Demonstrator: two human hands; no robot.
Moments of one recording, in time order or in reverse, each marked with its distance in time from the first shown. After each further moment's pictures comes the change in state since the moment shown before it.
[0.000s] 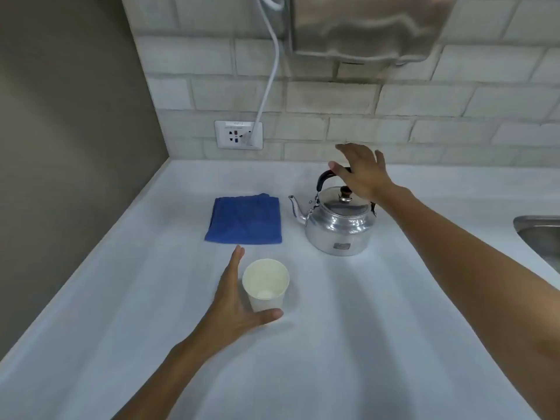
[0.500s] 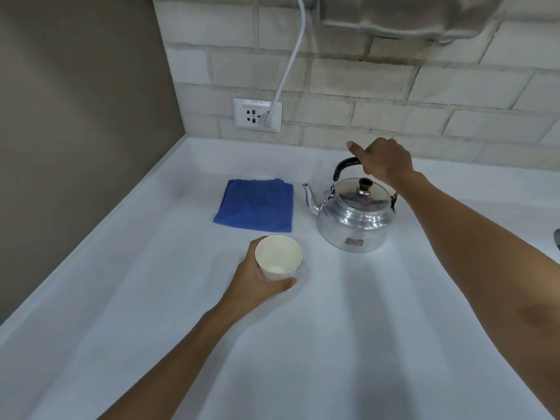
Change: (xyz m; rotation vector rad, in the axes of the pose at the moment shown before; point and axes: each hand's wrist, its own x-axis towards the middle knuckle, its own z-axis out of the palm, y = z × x) left_hand 0.036 0.007 0.030 -0.082 0.181 -0.114; right_hand 0.028 0.005 0.004 0.039 0.024 0.154
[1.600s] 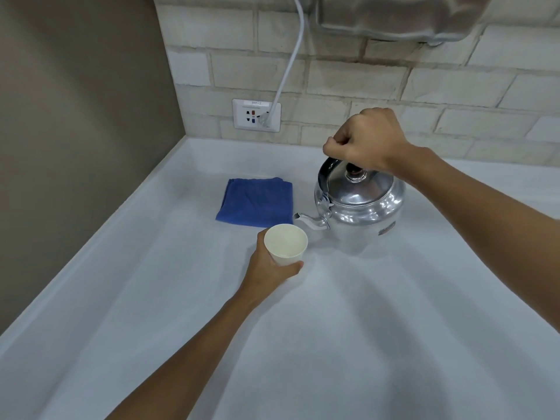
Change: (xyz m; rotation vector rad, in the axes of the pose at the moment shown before) left_hand 0.007 0.008 0.015 -0.110 0.058 -0.004; right_hand -0.059 -0.075 -0.056 -0.252 0.160 -0.595
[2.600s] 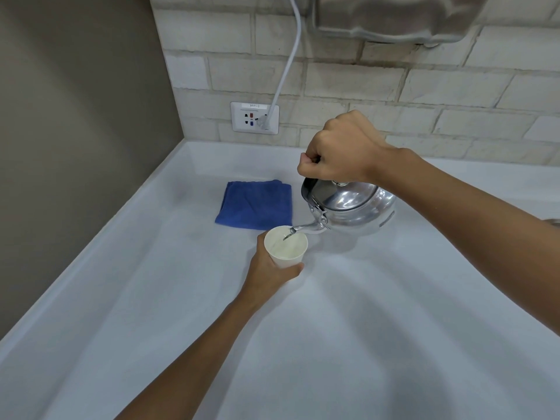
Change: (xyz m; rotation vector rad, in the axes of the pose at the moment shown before) left_hand 0.000 0.007 0.004 0.007 0.020 0.036; right_hand 0.000 -0.041 -0.015 -0.206 -0.062 -0.273
